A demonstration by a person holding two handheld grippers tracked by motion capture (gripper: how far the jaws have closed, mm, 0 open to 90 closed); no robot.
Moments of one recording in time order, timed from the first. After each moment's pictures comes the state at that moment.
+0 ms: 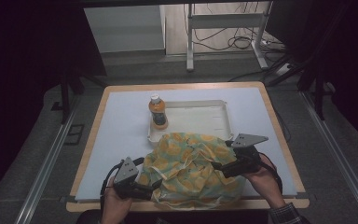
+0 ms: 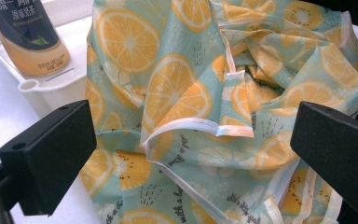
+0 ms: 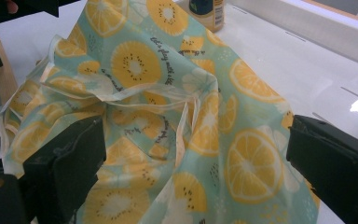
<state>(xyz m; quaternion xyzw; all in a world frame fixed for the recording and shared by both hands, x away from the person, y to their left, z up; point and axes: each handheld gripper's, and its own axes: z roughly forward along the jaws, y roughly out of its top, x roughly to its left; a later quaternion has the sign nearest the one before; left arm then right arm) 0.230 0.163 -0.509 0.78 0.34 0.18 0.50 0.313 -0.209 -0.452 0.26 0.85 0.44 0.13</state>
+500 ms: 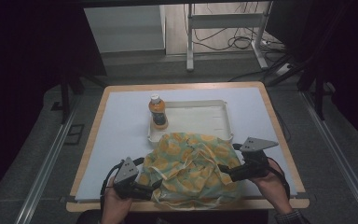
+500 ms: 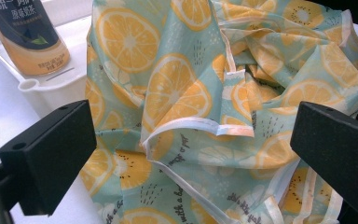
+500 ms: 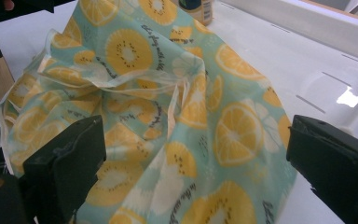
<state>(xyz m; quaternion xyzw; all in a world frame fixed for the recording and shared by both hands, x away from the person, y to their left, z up) 0.230 0.162 -0.509 0.78 0.34 0.18 0.49 0.302 -0.230 -0.454 0.27 0.84 0.44 0.14</state>
